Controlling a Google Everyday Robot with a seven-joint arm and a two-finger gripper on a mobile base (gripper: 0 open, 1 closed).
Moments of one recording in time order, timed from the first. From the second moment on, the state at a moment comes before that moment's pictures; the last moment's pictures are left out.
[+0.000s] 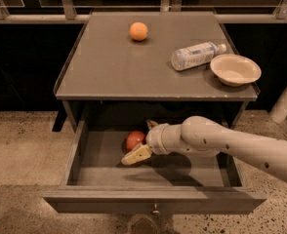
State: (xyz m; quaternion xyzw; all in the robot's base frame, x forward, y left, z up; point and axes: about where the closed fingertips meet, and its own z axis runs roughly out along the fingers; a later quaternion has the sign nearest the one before) arm 0.579 0.008 0.622 -0.45 0.76 0.22 0.40
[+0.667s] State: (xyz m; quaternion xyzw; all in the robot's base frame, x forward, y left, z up) arm 0.579 0.008 0.621 -0.45 0.76 0.22 0.40
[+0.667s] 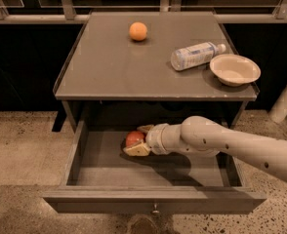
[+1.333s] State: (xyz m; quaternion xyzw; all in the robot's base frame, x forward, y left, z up) arm 0.579 0.008 0.621 -0.45 0.76 0.22 0.40
